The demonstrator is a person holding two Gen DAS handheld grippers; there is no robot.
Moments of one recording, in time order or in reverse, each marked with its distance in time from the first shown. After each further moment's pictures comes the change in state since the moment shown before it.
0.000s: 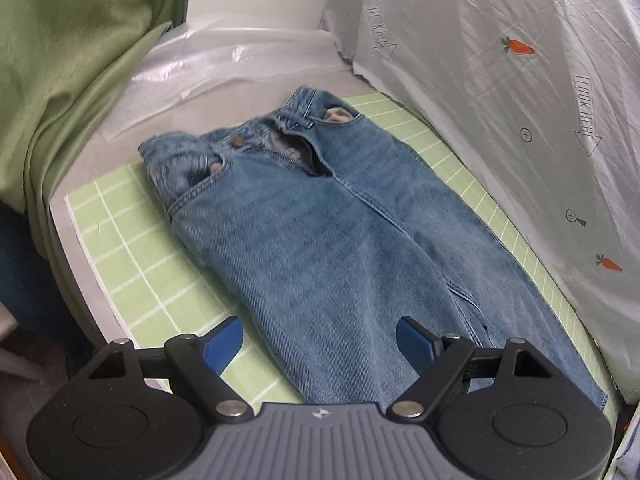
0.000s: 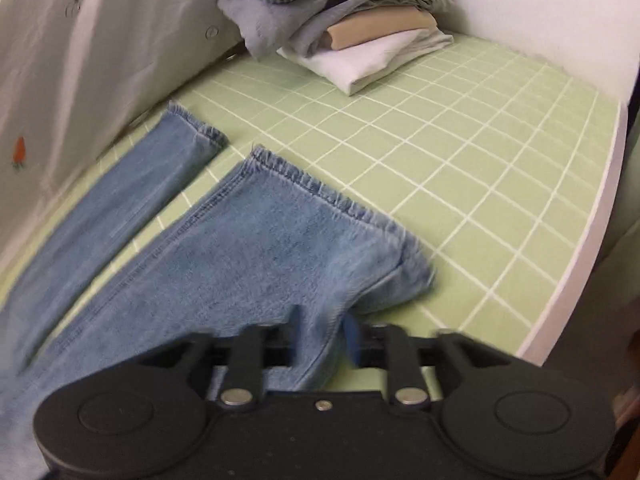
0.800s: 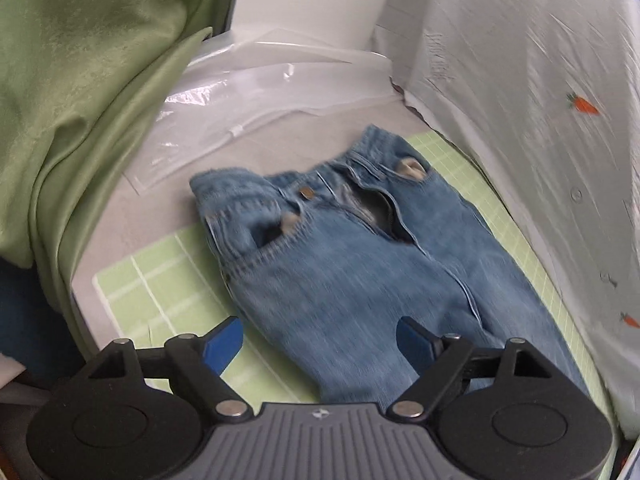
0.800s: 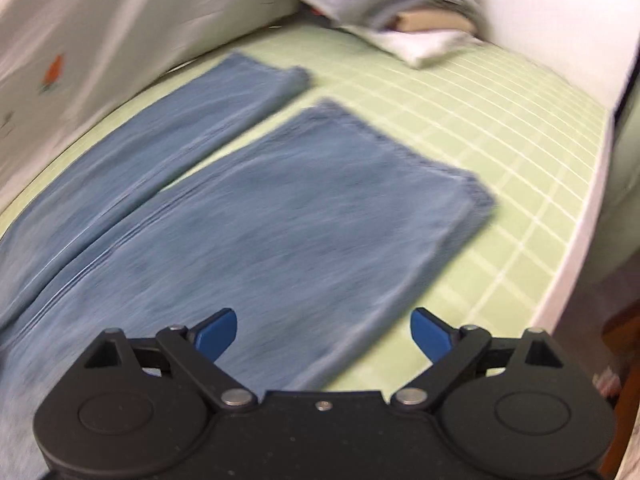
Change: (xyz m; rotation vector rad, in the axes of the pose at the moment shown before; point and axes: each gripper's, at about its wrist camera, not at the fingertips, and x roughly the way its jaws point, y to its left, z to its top) left arm 0.029 0.090 0.084 -0.035 -0.007 0.003; right arm -0.015 0.114 -0.068 -0.054 0.018 -0.151
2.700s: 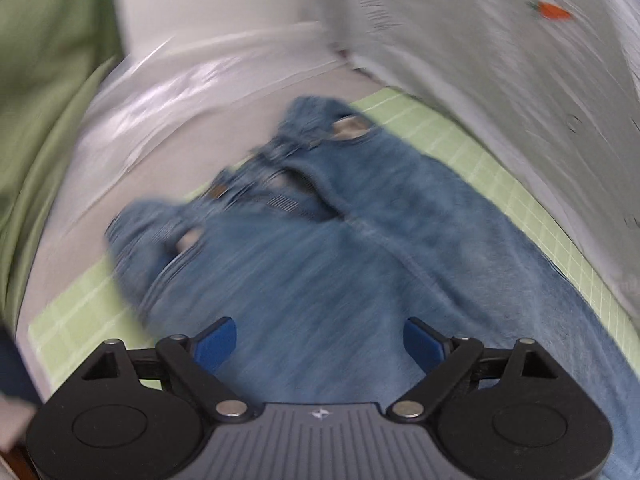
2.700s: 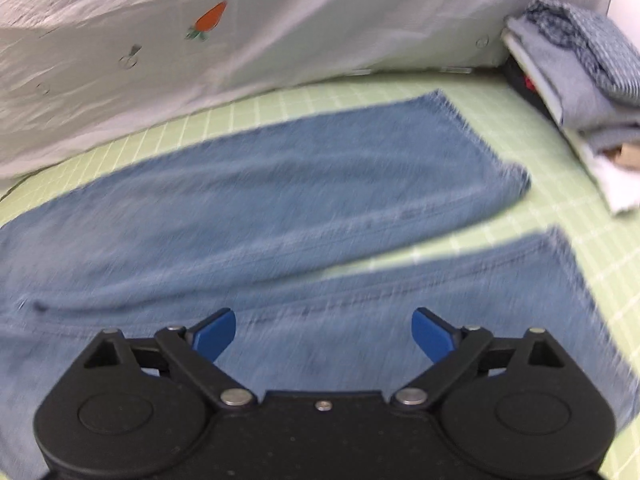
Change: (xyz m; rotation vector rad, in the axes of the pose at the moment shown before) left arm 0.066 -0.100 -0.010 0.124 0.065 0.127; right arm 0.035 0.146 0.046 -0.427 0.012 0.265
